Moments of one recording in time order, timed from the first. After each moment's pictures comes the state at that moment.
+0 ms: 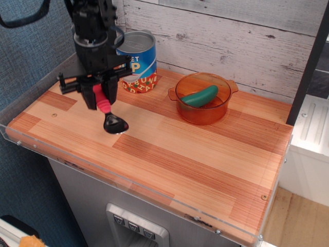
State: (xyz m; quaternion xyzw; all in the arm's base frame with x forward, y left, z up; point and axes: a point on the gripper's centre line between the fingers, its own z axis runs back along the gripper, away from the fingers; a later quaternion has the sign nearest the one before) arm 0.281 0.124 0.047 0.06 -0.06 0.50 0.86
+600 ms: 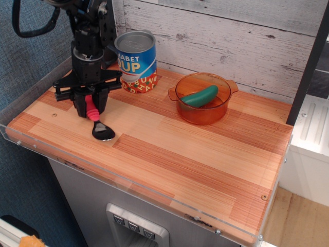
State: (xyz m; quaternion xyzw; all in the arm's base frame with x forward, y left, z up) arm 0.289 0.154 0.012 0.10 -0.04 0.48 0.87
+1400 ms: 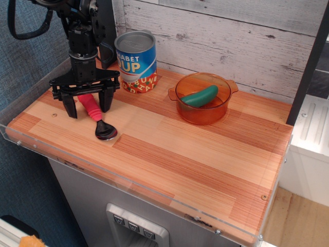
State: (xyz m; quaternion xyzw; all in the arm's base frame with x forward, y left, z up) arm 0.290 0.156 0.011 0.07 -0.02 0.43 0.90
